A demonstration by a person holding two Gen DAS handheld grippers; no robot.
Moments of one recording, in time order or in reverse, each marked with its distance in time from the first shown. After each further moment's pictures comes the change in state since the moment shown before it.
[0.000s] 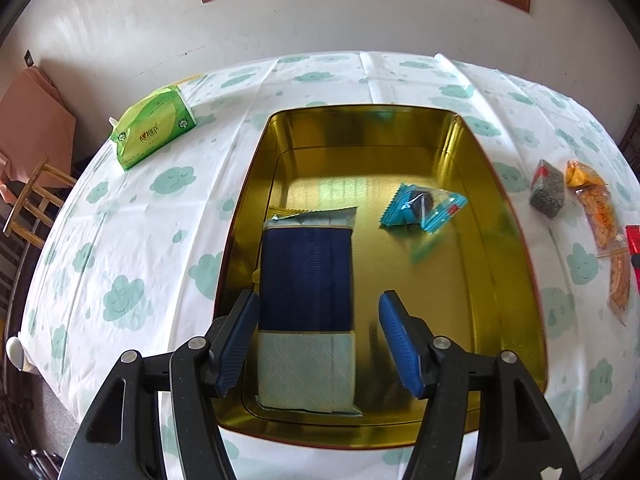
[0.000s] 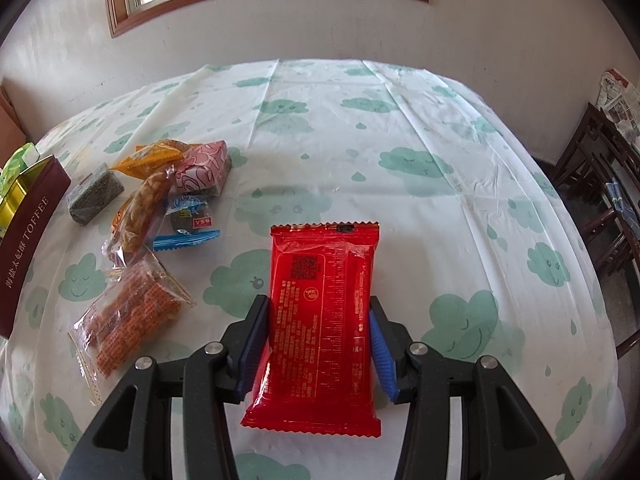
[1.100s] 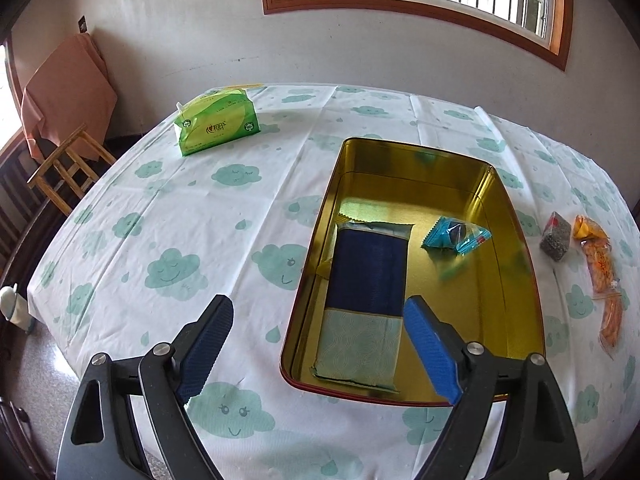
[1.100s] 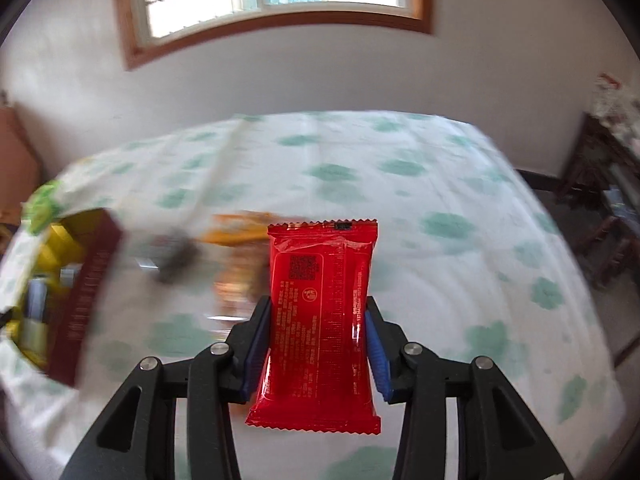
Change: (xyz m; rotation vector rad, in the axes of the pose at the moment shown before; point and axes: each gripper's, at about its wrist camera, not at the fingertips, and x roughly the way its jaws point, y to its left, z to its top) left arm -0.035 0.039 -0.024 -0.175 -0.107 0.051; right arm -0.070 0.068 0.030 0.028 -0.122 0.079
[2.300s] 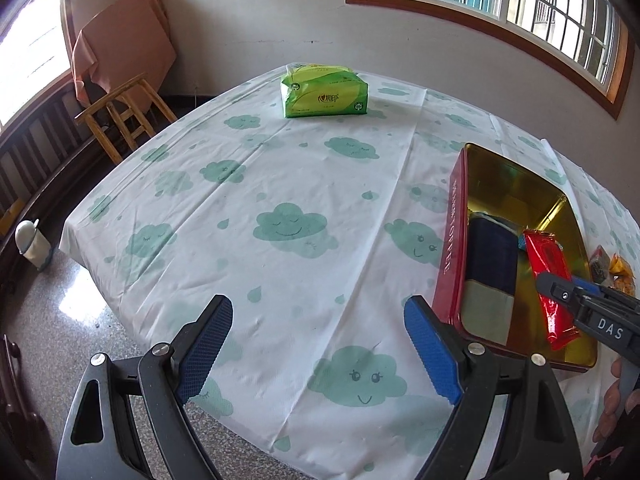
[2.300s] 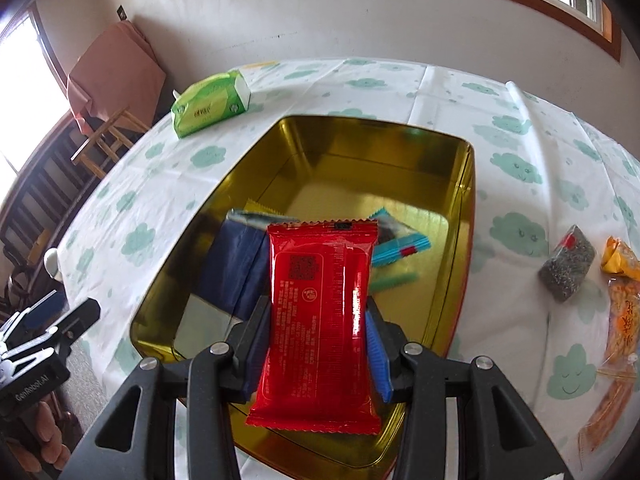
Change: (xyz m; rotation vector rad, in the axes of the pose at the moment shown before) left arm -0.014 0.101 -0.030 -0.198 0.034 0.092; right arm 0.054 0.291 -0.023 -0.290 0.198 0.371
